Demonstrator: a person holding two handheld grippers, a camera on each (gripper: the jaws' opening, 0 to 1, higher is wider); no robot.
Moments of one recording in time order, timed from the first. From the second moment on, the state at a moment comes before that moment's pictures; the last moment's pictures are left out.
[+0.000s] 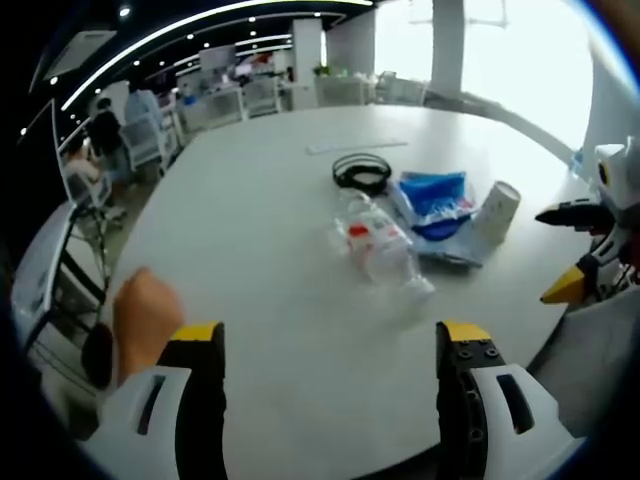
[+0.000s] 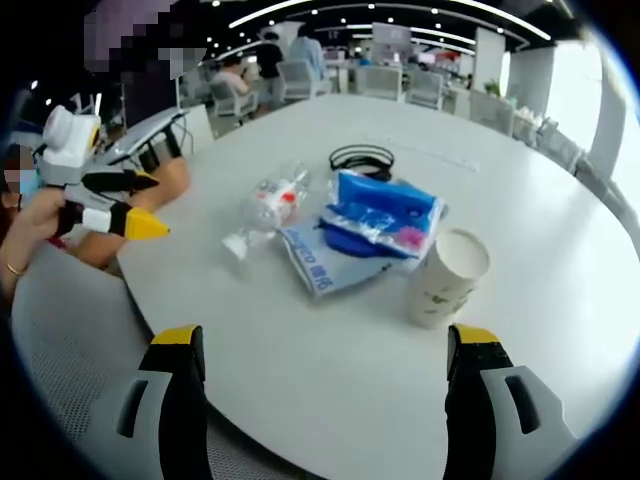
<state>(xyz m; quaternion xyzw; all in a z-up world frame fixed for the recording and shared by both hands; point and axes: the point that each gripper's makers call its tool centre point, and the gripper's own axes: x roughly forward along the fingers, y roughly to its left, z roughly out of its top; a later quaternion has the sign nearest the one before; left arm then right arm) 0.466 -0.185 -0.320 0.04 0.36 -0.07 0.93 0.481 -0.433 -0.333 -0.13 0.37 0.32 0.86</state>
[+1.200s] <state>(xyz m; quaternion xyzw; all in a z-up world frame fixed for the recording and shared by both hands) 0.484 -0.203 -0.292 0.02 0.28 -0.07 0.96 0.486 -0.430 -0.328 -0.12 0.36 0.32 0.87</state>
